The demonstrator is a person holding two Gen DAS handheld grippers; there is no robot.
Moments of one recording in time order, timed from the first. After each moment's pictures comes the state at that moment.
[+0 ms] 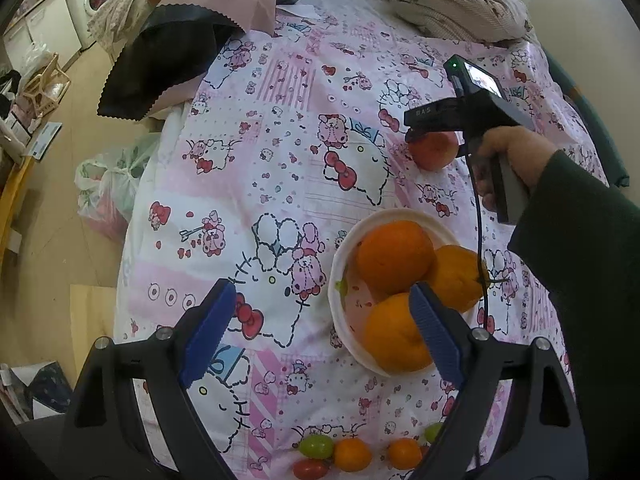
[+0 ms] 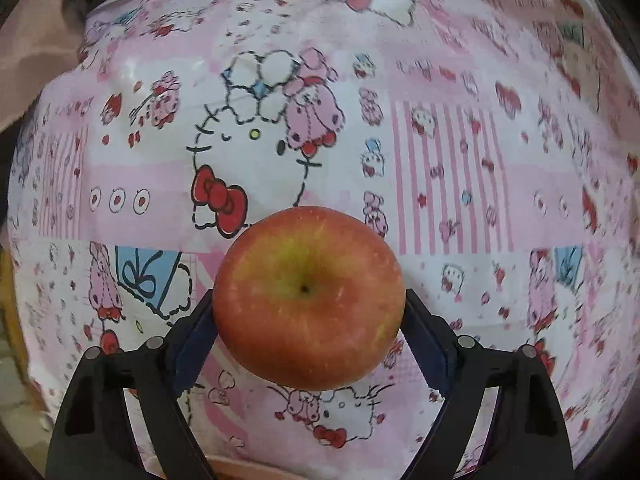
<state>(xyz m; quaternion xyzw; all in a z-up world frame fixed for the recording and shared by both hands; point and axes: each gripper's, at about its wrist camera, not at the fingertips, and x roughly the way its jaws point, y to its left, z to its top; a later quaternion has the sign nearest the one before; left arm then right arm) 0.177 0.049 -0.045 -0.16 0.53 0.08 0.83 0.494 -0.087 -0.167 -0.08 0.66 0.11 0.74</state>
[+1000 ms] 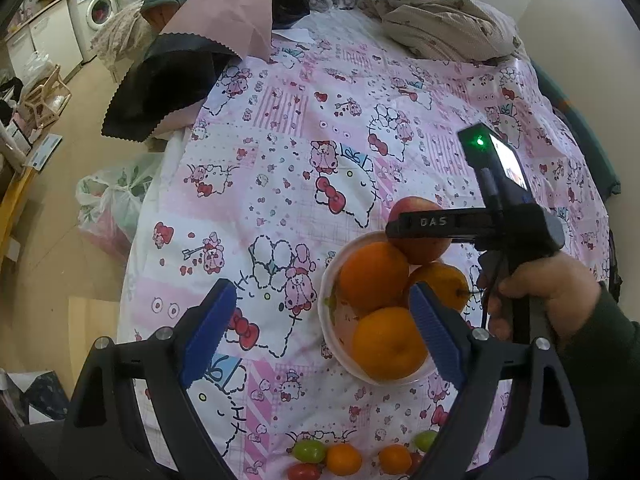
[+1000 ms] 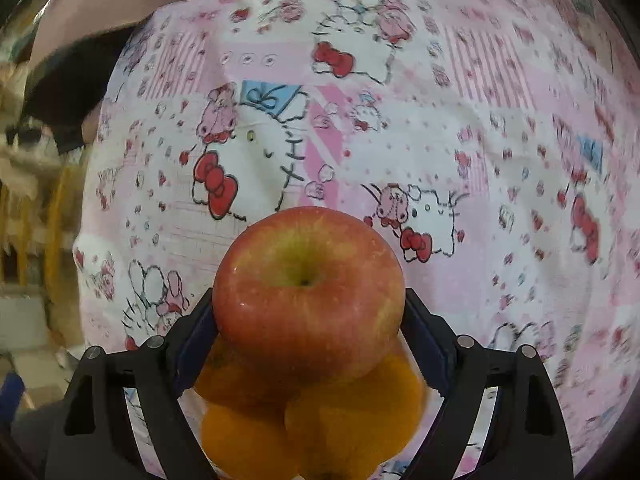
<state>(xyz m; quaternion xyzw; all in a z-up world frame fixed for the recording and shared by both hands) 0.170 0.043 -0.019 -0.16 0.50 0.08 0.85 0.363 -0.102 -0.138 -0.02 0.67 0.22 0.71</state>
